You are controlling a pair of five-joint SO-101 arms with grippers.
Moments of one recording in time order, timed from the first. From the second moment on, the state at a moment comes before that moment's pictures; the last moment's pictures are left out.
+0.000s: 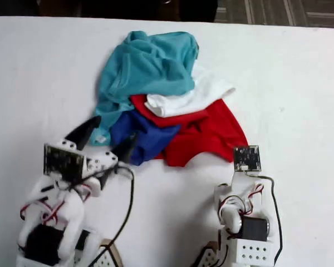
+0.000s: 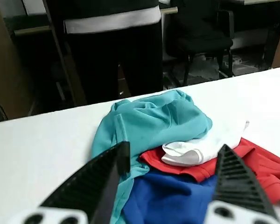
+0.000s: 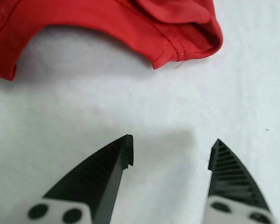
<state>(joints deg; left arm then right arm) 6.7 -88.6 60.7 51.6 -2.0 1.8 -101.8 96.4 72.2 7.6</state>
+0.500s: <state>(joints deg) 10.5 -15.9 14.9 62.4 -1.8 1.8 -101.8 96.4 72.2 7.6</state>
